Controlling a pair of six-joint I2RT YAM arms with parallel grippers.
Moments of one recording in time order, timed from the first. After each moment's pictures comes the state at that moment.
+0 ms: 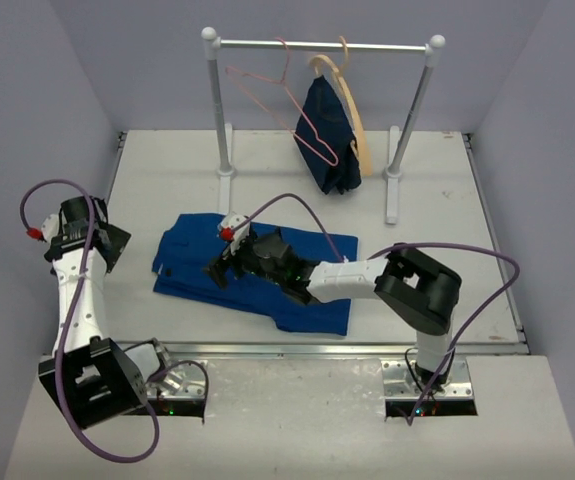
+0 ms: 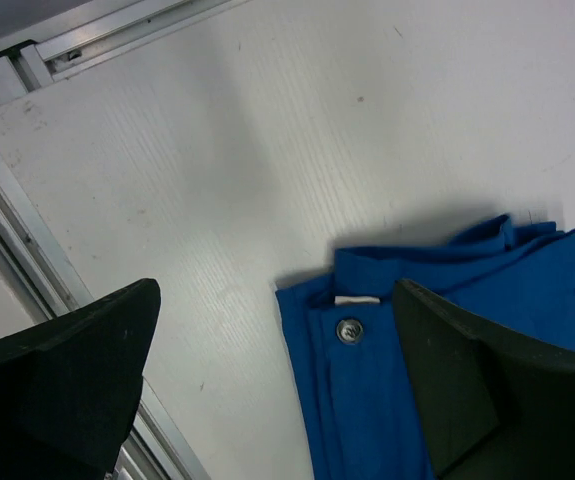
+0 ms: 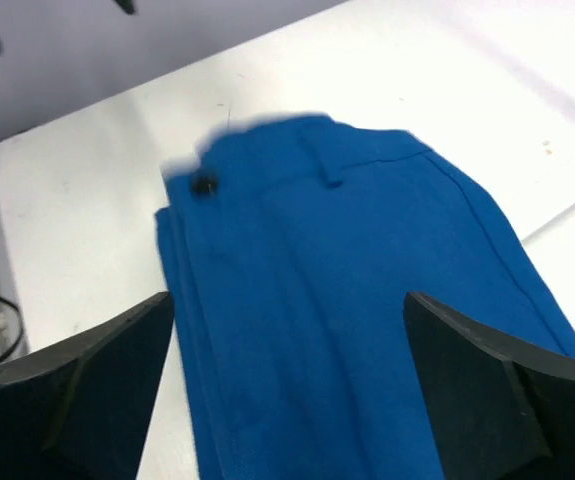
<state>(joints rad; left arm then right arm) 0.44 1.08 0.92 -0.89 -0.33 -0.76 1.06 1.90 1.02 0.72 0.04 0.05</state>
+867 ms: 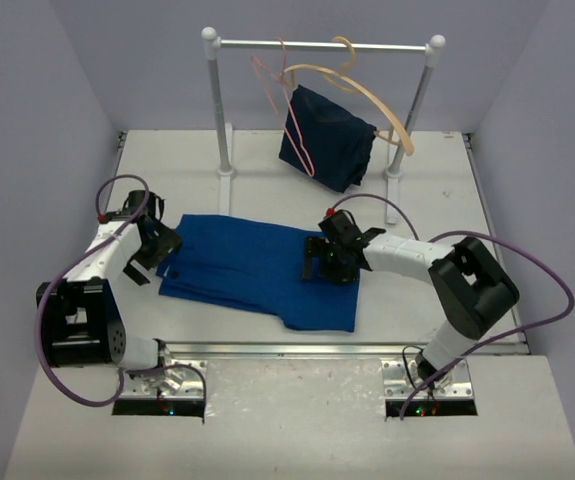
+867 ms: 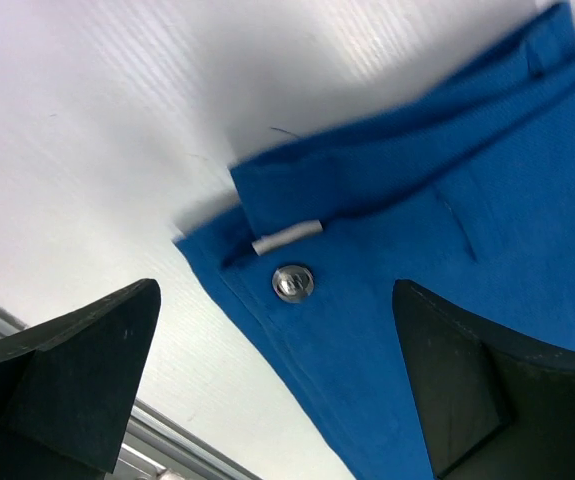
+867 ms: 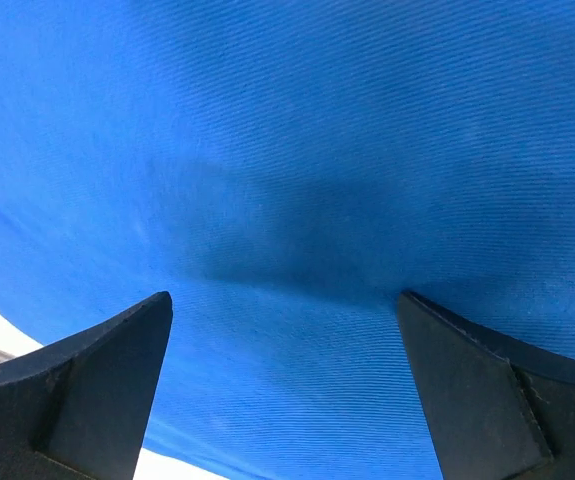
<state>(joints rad) 0.11 1.38 0.90 -0.81 -0.24 -0.83 0.68 1.66 0.85 -0.30 -0.03 0.70</state>
